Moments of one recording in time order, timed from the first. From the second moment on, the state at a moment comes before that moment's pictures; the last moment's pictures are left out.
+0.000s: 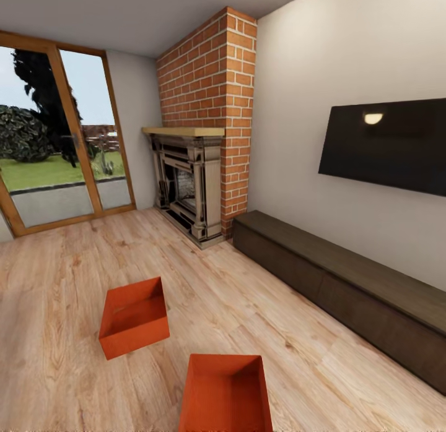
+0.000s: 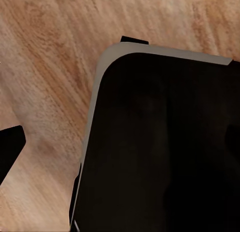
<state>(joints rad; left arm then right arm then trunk) 0.01 0.02 0.03 -0.03 0.18 -0.18 0.01 -0.10 -0.02 0.60 0.02 -0.35 -0.12 -0.08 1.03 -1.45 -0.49</state>
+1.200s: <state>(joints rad) 0.01 0.02 0.03 -0.03 0.18 -0.18 0.01 -0.10 -0.02 0.60 0.02 -0.35 -0.12 -0.08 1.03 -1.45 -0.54</state>
